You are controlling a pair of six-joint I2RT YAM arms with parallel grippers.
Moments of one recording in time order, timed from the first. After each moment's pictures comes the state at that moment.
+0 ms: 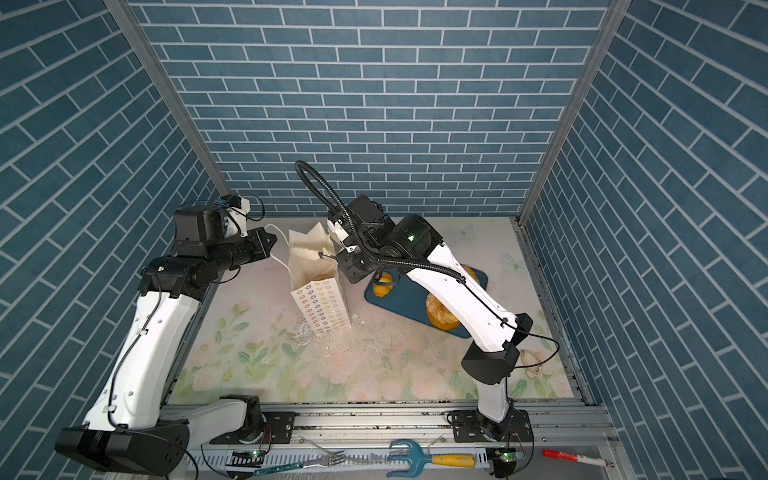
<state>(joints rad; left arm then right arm) -0.08 1.20 1.47 -0.83 0.27 -0.35 1.04 1.87 2.44 -1.40 0.08 0.19</state>
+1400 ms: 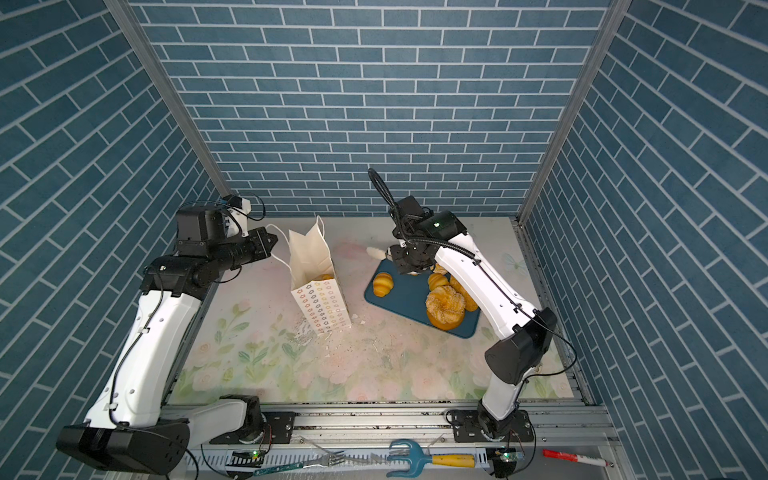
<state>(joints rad) -0.08 1.20 1.46 -0.82 0.27 -0.37 0.70 1.75 1.92 -1.32 0.06 0.27</state>
